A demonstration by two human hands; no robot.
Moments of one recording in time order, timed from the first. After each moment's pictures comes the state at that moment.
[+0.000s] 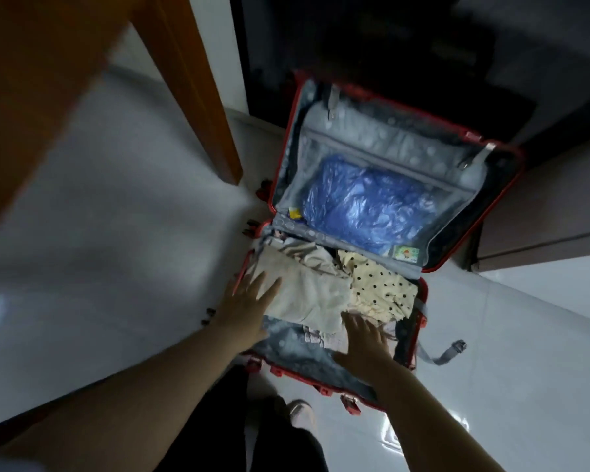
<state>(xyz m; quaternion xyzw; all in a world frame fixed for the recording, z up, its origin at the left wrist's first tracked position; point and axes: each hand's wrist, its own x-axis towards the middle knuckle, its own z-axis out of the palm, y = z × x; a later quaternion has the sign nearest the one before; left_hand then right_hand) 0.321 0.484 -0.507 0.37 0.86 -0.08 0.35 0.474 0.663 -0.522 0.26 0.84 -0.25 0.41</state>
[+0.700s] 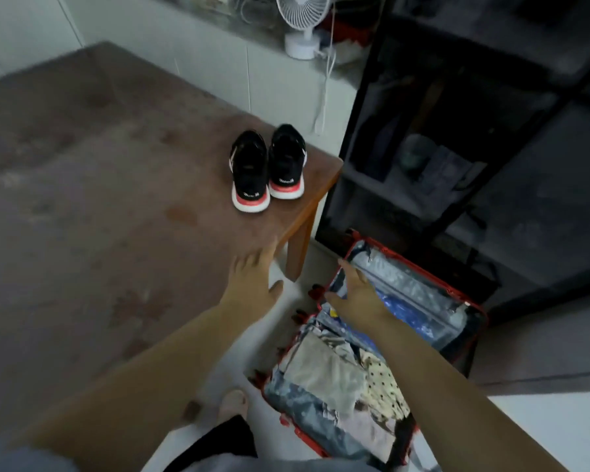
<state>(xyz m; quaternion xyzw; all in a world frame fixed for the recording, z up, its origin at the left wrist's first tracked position) 0.241 0.361 -0.129 0.20 0.96 0.21 0.04 0.303 0.564 -0.120 0.15 0.92 -0.33 0.16</state>
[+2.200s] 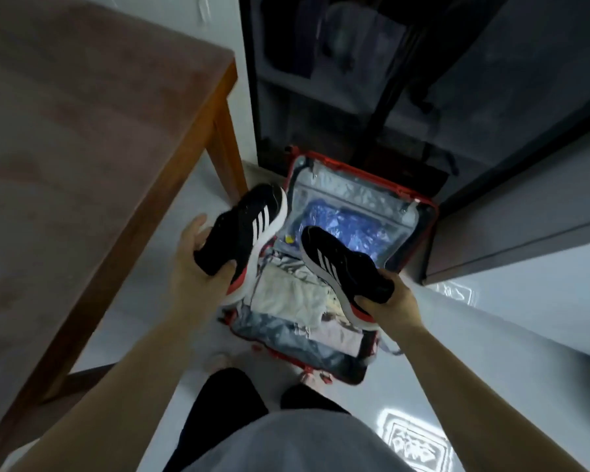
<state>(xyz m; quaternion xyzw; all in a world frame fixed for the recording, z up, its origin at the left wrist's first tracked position) 0.330 0.454 -0.149 0.03 0.86 0.48 0.13 0.479 0.705 -0.203 0.43 0.78 -0.45 0.09</state>
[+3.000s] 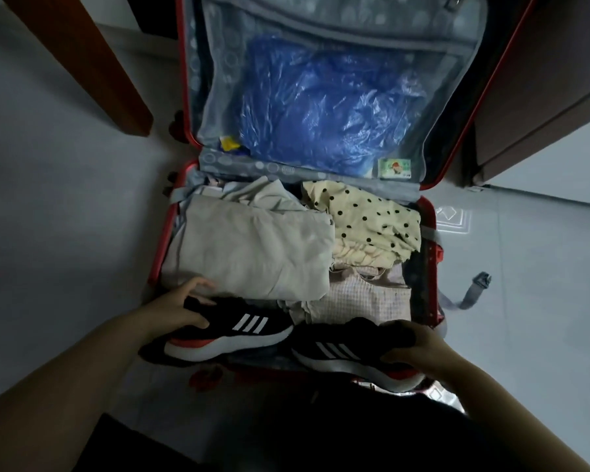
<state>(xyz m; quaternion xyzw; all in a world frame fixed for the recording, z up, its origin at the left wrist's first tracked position) 0.321 0.438 -0.773 0.13 0.75 0.23 0.60 0.644 0.718 -0.744 0.49 0.65 -0.52 0.25</state>
